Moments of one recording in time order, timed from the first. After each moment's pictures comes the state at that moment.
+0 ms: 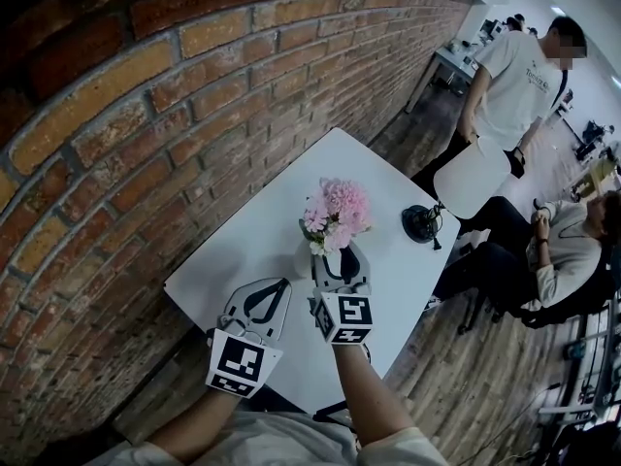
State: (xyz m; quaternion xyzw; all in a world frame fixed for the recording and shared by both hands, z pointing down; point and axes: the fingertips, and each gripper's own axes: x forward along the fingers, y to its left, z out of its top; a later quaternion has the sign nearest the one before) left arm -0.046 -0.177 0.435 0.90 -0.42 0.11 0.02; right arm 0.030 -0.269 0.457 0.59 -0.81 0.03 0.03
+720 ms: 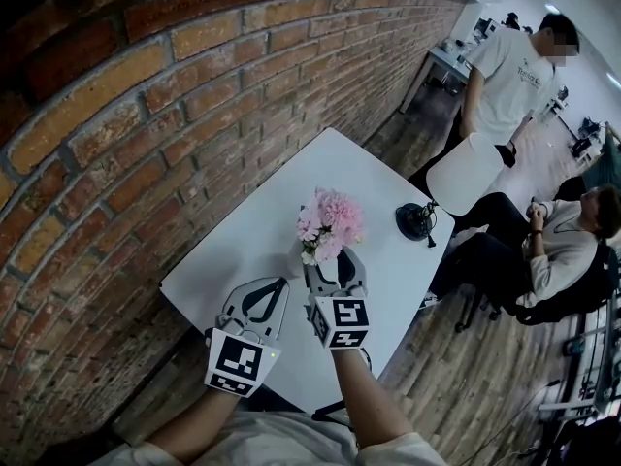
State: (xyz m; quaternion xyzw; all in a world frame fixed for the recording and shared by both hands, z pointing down) left arm -0.038 -0.174 0.432 0.90 -0.42 0.11 0.02; right arm 0.031 -0.253 0.463 0.58 -0.81 0.05 0.06
